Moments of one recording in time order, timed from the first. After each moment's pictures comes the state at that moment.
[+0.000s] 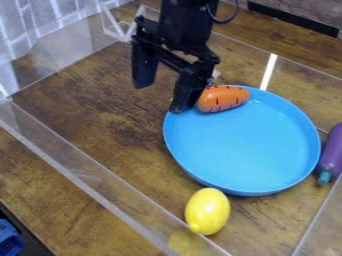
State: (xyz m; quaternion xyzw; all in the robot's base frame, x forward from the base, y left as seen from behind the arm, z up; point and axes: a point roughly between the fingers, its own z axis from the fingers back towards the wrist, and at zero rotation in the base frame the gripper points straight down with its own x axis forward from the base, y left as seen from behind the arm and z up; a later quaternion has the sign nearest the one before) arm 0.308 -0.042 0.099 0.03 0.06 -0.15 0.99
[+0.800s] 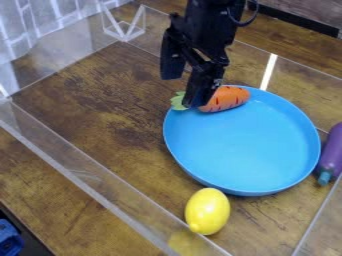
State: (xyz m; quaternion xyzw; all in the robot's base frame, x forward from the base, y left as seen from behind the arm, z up) arm 0.333 -0.054 0.097 0.05 0.04 -0.30 0.95
